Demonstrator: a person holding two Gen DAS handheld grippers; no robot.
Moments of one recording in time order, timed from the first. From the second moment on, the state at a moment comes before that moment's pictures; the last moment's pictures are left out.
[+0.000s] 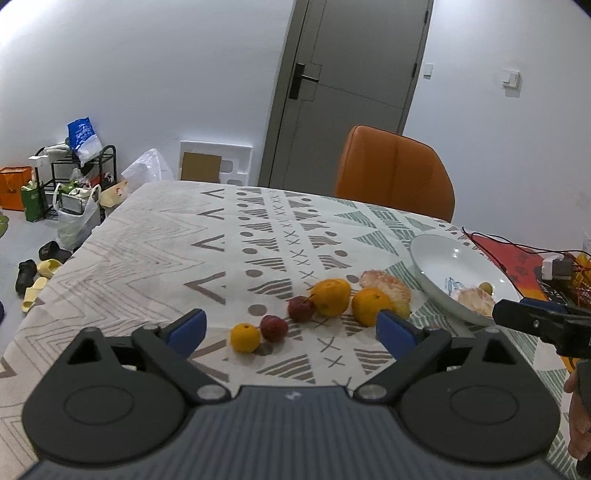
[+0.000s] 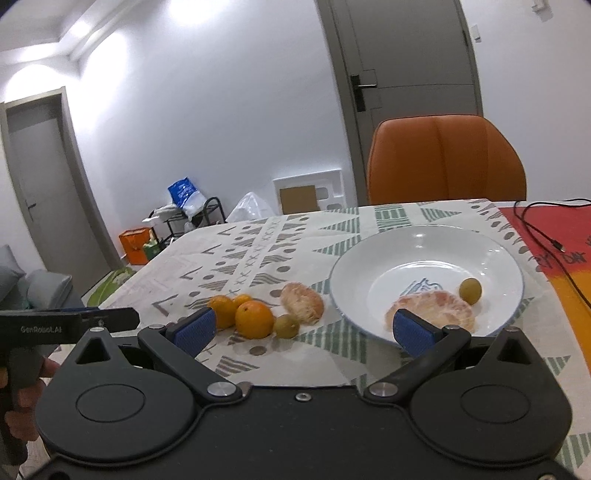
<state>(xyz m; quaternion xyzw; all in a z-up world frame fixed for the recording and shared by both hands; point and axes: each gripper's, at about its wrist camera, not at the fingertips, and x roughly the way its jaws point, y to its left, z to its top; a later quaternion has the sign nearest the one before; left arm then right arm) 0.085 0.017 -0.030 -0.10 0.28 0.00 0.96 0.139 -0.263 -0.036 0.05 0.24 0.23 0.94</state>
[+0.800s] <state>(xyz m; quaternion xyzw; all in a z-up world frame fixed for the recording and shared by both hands) 0.104 0.043 -0.062 -0.13 0.31 0.01 0.94 0.150 -0.220 -0.047 0.02 0.26 0.29 0.92</state>
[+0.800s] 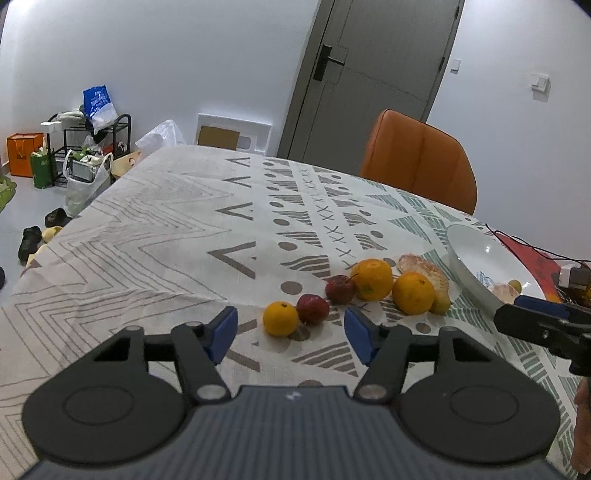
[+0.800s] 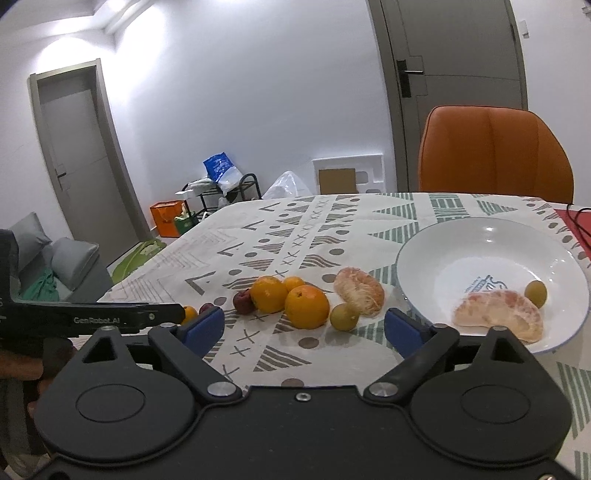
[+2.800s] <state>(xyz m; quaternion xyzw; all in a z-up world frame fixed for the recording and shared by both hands) 0.116 0.015 -0.043 -0.12 0.29 0.00 0.95 0.174 -0.215 -0.052 -0.02 0.26 0.28 0.92</state>
